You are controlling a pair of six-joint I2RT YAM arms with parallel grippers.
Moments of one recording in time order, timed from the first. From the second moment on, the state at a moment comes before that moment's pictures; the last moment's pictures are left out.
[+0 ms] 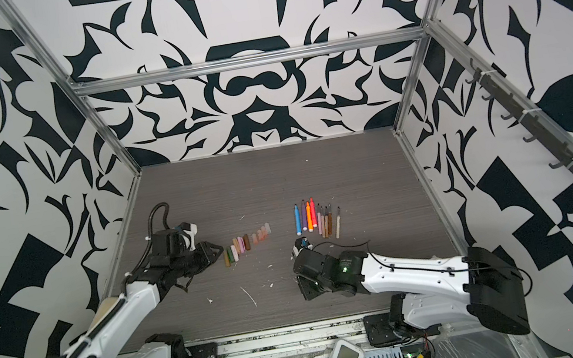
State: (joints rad) left arm -0.21 0.98 0.48 -0.28 0.41 -0.59; right arm 1.10 1.12 0.70 -0.59 0.07 0.78
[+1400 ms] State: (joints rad) left arm -0.21 0.88 0.38 -0.24 0.33 -0.60; right arm 0.14 1.32 0.87 -0.67 -0.21 0.36
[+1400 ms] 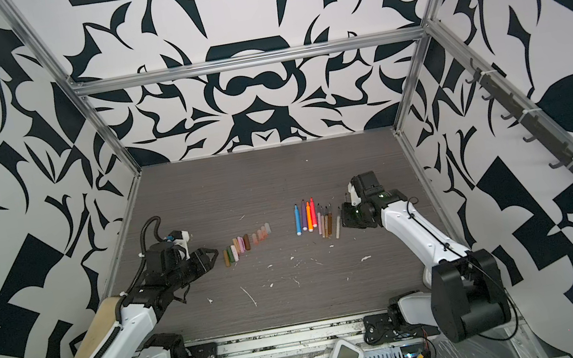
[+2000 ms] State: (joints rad) left arm -0.21 0.91 0.39 -0.24 0.33 -0.60; right arm 0.13 1.52 0.76 -0.46 -0.28 0.39
